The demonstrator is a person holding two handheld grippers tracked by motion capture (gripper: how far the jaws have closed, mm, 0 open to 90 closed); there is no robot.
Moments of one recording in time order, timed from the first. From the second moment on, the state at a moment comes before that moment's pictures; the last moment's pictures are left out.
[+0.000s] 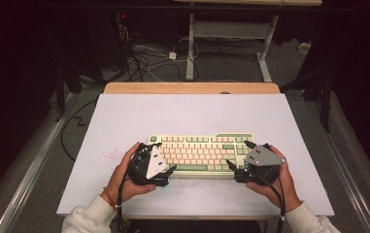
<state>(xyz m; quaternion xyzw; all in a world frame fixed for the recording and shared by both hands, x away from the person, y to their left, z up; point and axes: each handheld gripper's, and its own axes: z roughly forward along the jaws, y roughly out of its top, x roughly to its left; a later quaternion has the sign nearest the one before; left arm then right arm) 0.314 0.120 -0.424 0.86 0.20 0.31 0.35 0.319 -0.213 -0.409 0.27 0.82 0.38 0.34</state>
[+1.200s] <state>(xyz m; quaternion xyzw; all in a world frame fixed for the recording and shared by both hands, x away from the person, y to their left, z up) 0.281 0.156 -0.436 0.85 0.22 0.33 0.34 0.290 -0.235 -0.410 0.27 0.81 0.37 0.36</state>
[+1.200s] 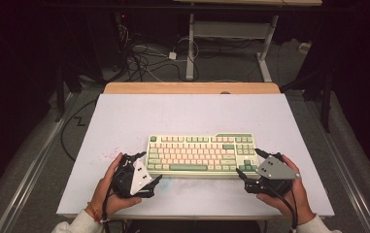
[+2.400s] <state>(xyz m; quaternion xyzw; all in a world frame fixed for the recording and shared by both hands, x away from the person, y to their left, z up) 0.279 0.213 -0.476 0.86 0.29 0.29 0.29 0.283 -0.305 -0.447 0.35 0.79 0.36 0.36</state>
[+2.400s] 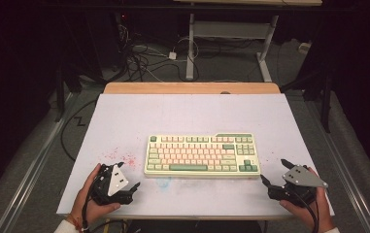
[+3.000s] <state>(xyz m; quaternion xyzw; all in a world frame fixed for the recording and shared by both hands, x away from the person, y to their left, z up) 0.273 0.217 -0.476 0.86 0.29 0.29 0.30 0.277 -0.298 -0.448 0.35 0.79 0.36 0.36</state>
